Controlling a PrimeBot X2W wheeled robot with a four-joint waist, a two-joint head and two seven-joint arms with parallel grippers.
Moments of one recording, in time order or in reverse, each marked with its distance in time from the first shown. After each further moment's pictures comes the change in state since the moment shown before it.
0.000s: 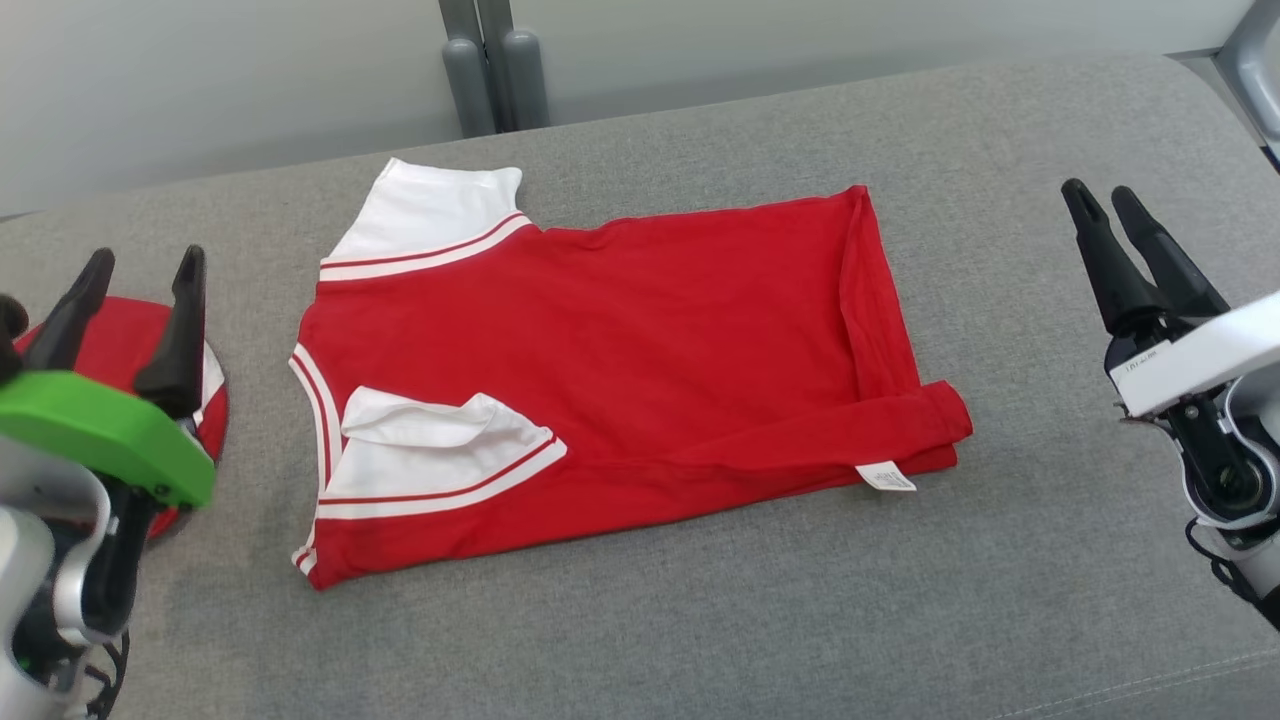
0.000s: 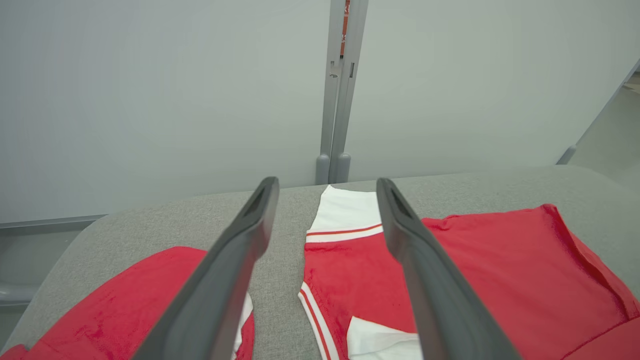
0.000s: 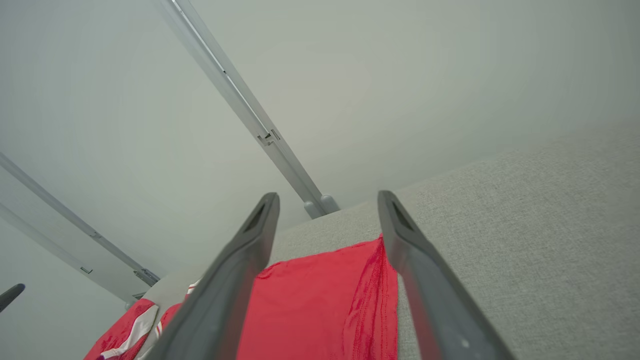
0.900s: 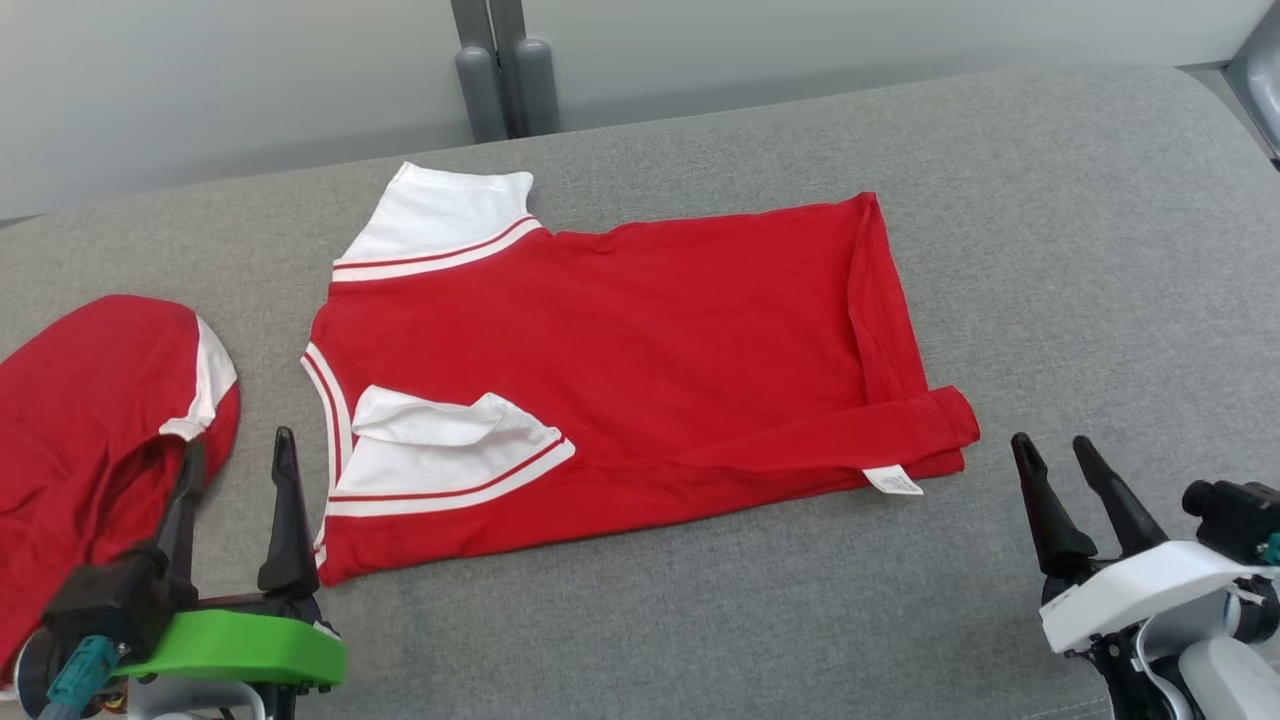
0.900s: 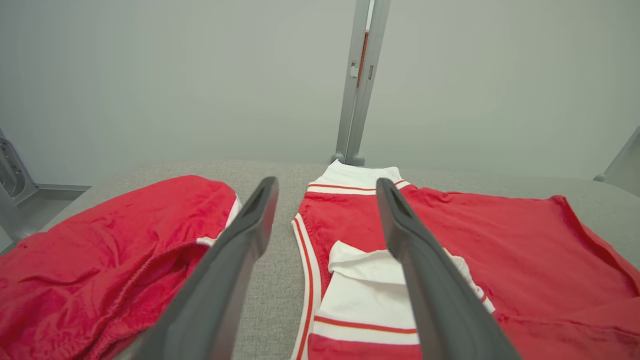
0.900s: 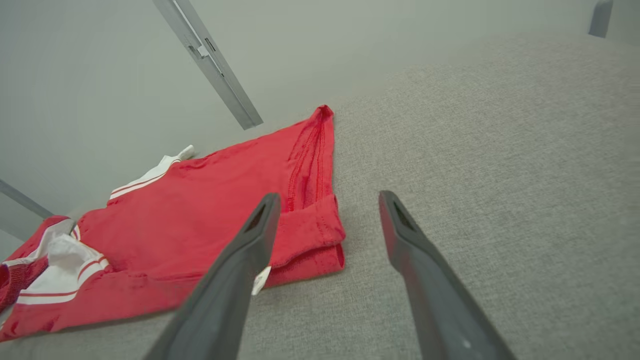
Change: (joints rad) left arm 0.443 -0.323 0.213 -0.074 0.360 0.050 -0.226; right arm 0.490 0.334 -0.389 -0.067 -0.586 0.000 0.071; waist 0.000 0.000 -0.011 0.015
